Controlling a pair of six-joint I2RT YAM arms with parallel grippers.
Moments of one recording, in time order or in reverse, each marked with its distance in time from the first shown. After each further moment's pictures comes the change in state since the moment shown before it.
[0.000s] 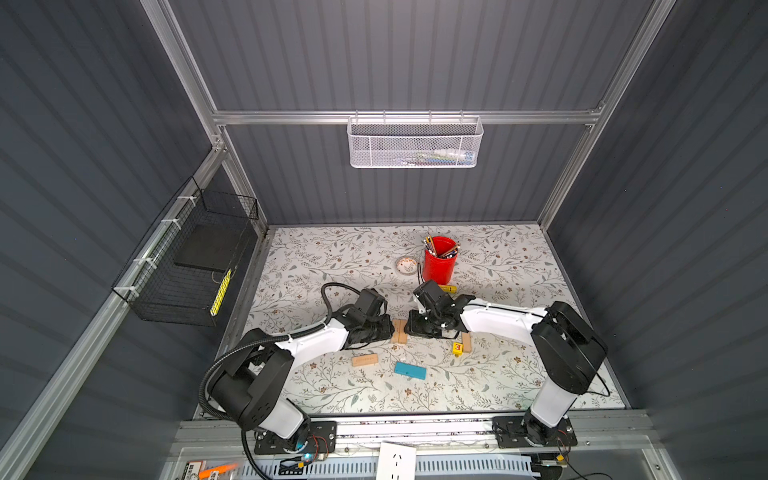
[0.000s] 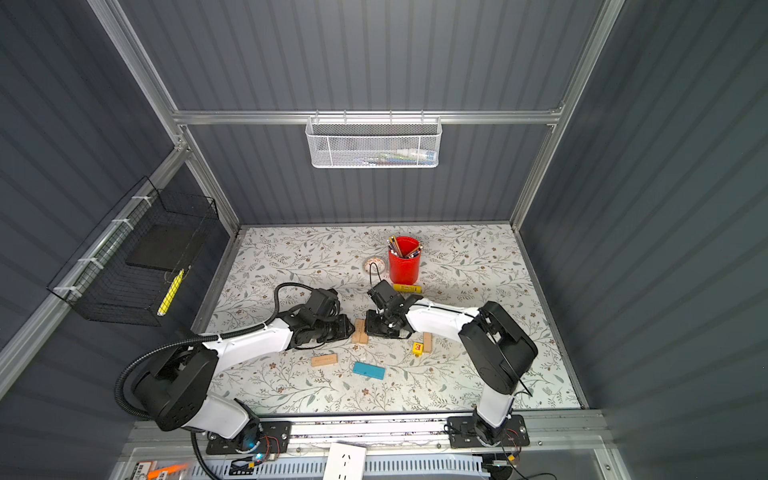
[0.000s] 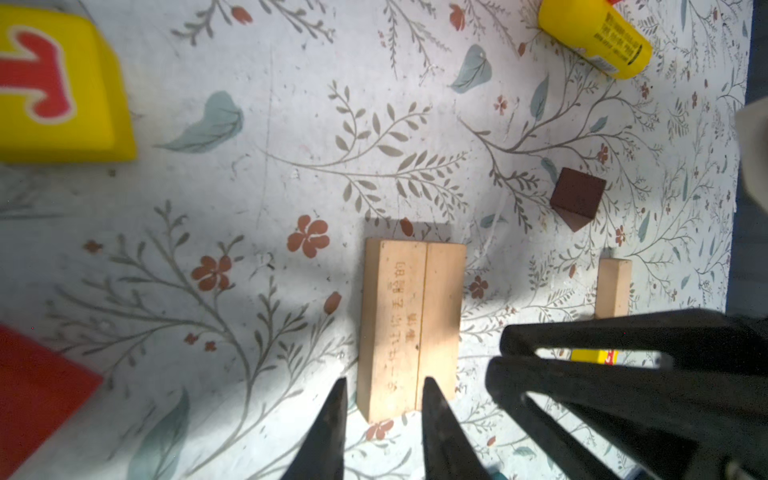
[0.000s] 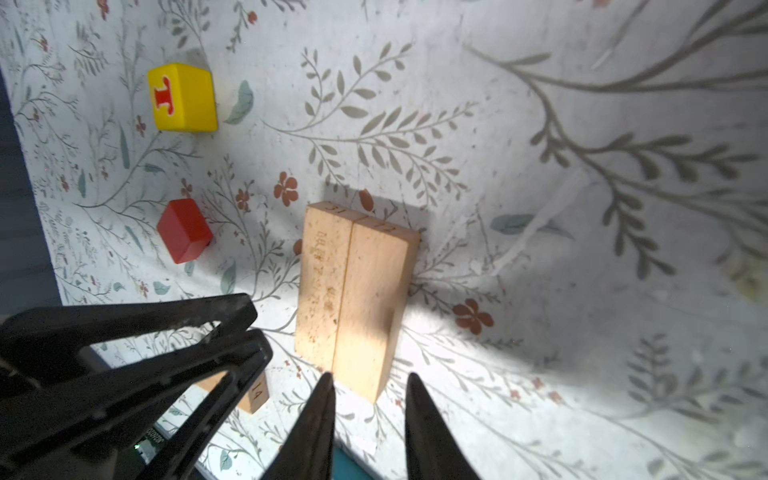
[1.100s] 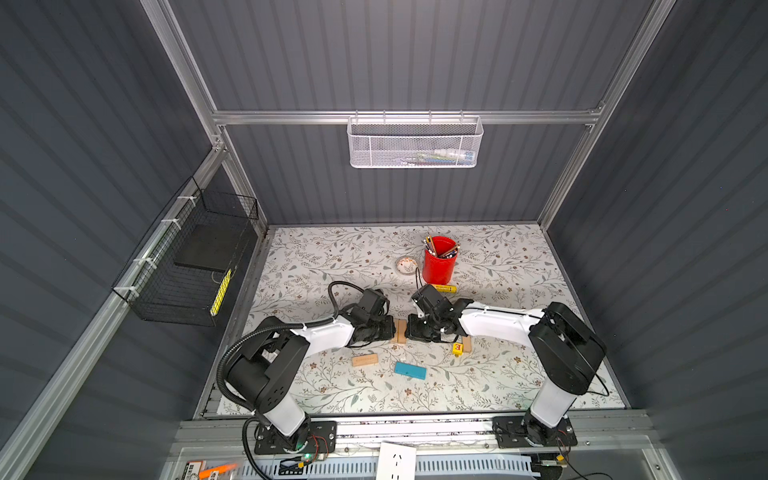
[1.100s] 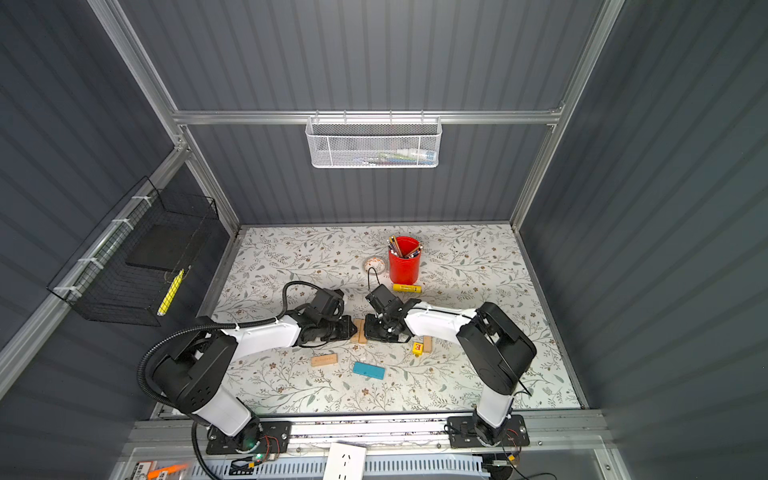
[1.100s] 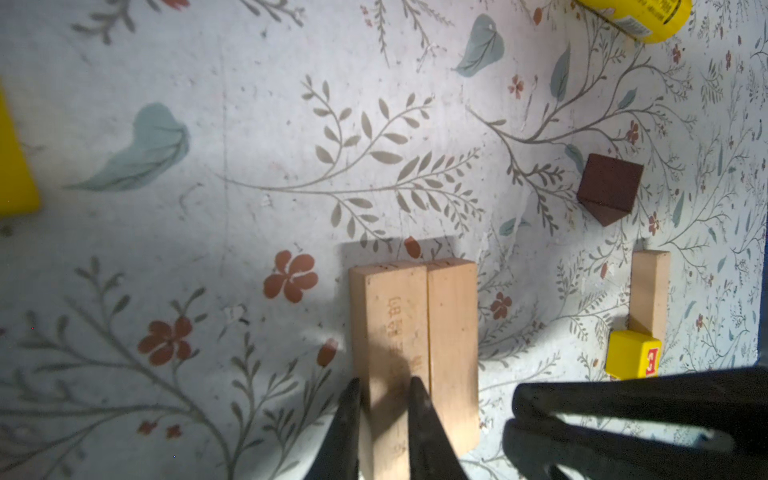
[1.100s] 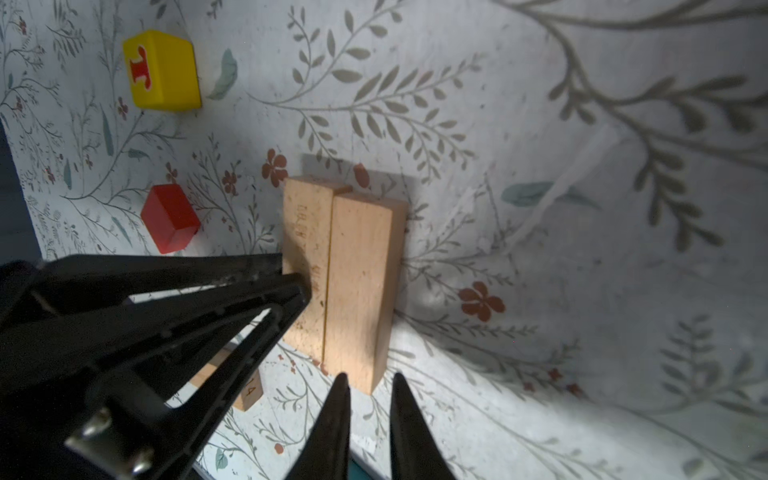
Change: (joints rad) left arm 0.008 0.137 0.012 0.101 0.051 0.078; right arm 0.019 0.026 -0.026 0.043 -0.004 0.043
